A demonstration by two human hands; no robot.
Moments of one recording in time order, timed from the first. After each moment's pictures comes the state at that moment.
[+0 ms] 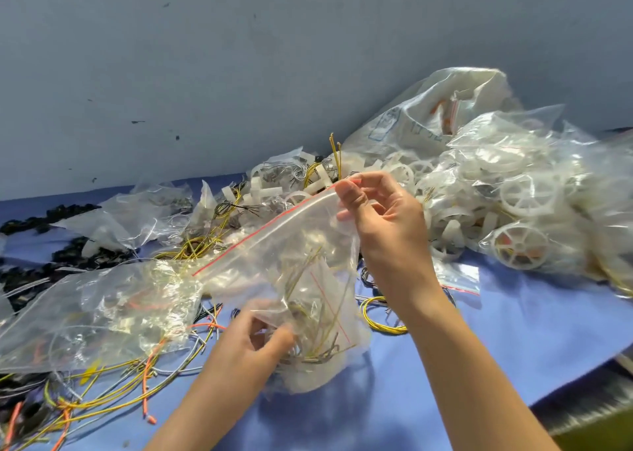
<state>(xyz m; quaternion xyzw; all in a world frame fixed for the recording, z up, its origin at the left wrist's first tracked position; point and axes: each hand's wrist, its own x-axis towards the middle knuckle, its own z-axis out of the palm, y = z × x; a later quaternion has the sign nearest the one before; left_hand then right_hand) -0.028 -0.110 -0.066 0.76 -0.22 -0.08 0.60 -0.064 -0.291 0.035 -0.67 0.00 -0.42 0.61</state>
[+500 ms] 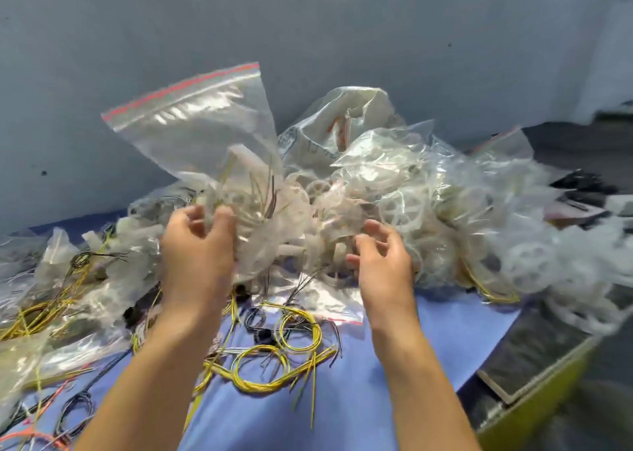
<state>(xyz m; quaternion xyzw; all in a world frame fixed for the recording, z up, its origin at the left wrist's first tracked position) -0.002 -0.303 0.033 0.68 -0.16 0.14 0.70 -0.096 -0.442 -0.006 -0.55 0.26 -0.45 0.66</state>
